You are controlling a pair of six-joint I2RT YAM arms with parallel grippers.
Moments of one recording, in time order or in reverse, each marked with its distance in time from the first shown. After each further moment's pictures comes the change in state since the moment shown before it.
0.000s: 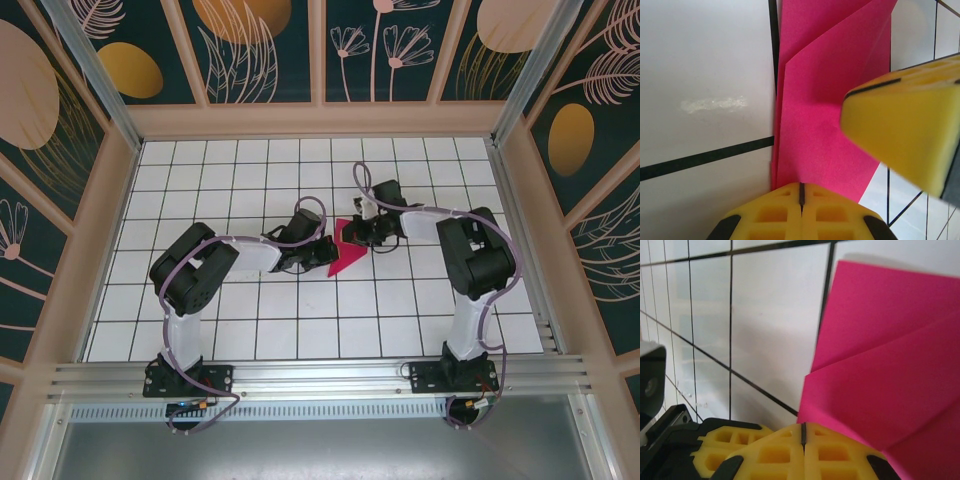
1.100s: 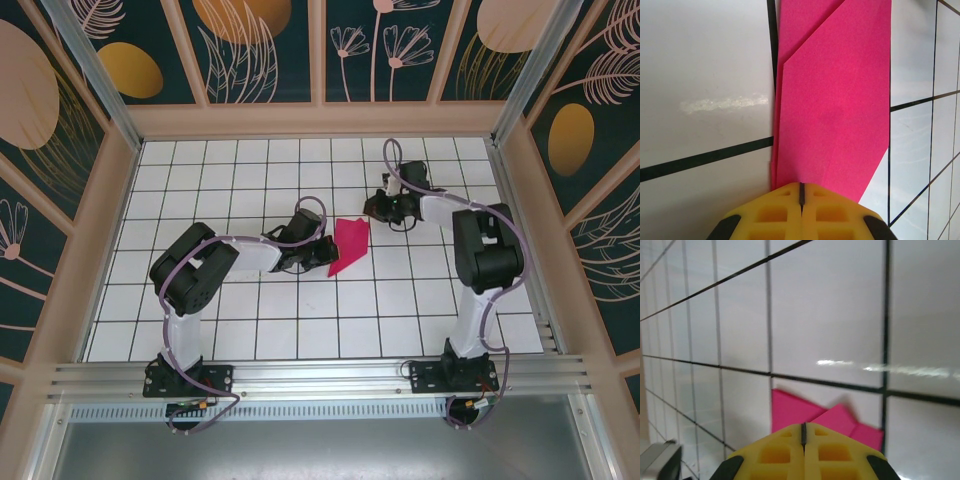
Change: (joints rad) left arm 0.000 0.001 0.003 -0.005 0.001 0.008; right arm -0.148 -0.011 0.093 0.006 0.080 0.072
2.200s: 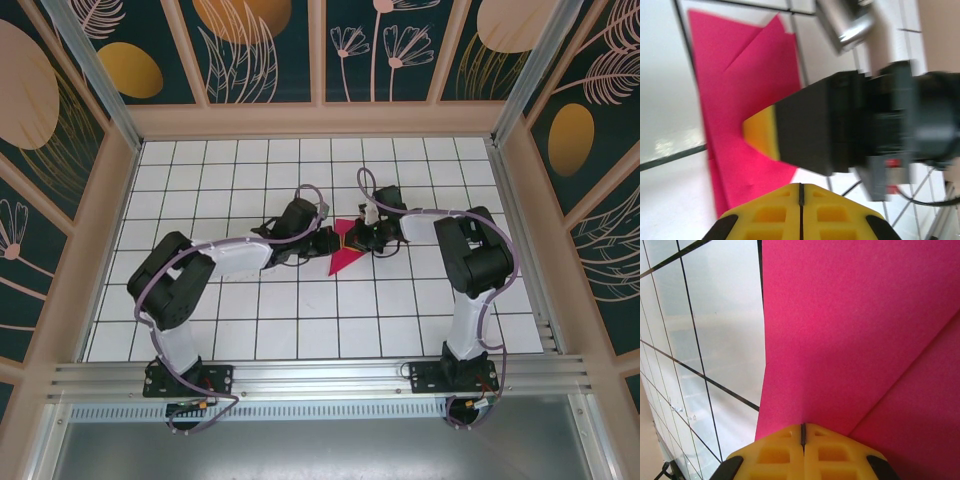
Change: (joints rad) left arm 0.000 -0.166 0.015 -0.055 0.019 0.107; right arm 0.142 0.028 -0.132 0.013 -0.038 0.059
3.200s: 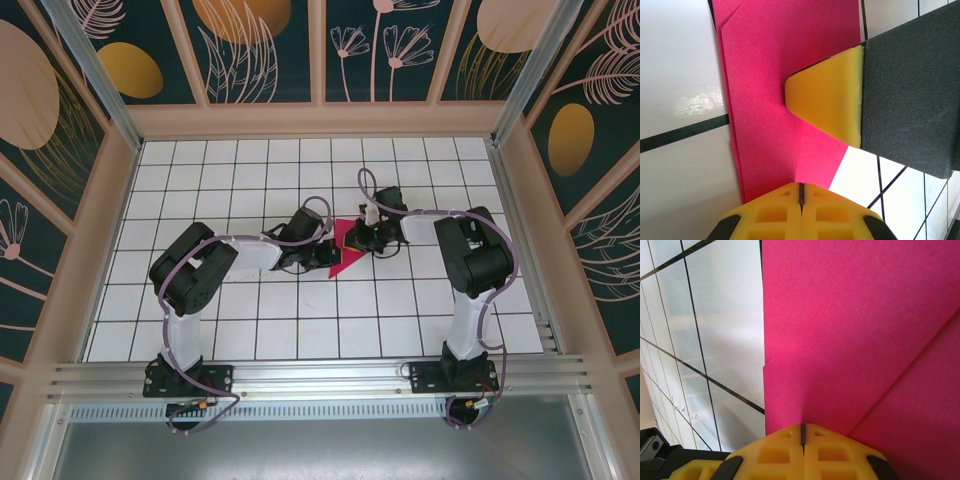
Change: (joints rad) left arm 0.000 0.160 0.003 0.011 0.086 0.009; right arm -0.002 0.002 -0.015 0.028 -0.011 0.000
